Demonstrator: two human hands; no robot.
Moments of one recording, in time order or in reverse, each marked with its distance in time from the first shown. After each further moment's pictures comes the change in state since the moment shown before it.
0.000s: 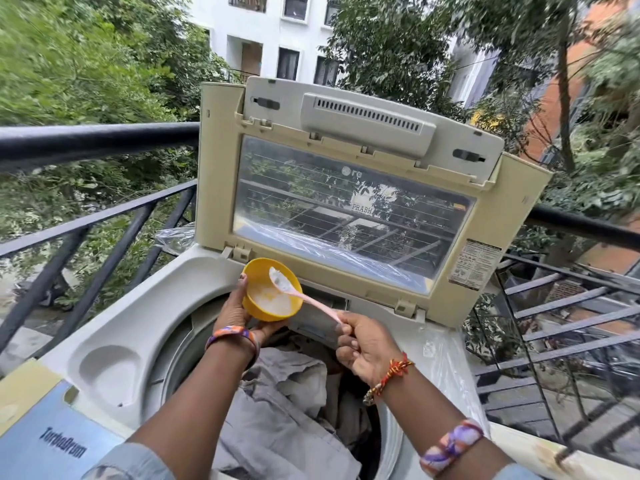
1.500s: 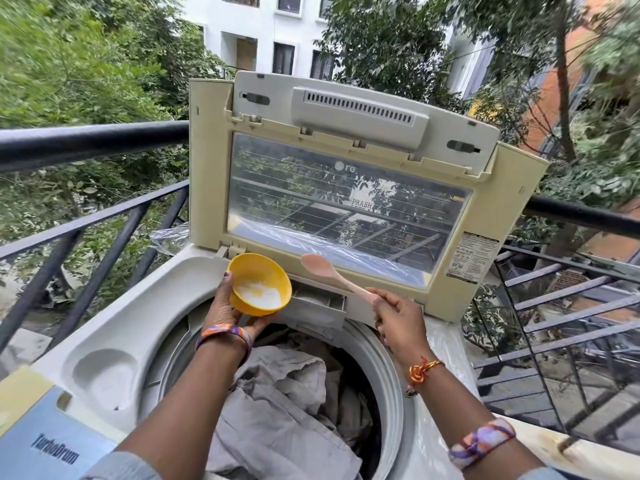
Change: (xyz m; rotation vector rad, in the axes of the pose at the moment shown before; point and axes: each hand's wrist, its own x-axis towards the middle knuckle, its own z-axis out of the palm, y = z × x) left_hand 0.005 0.005 -0.001 -0.081 0.065 0.035; right_hand 0.012 -0.022 -0.046 -0.561 0.255 -0.608
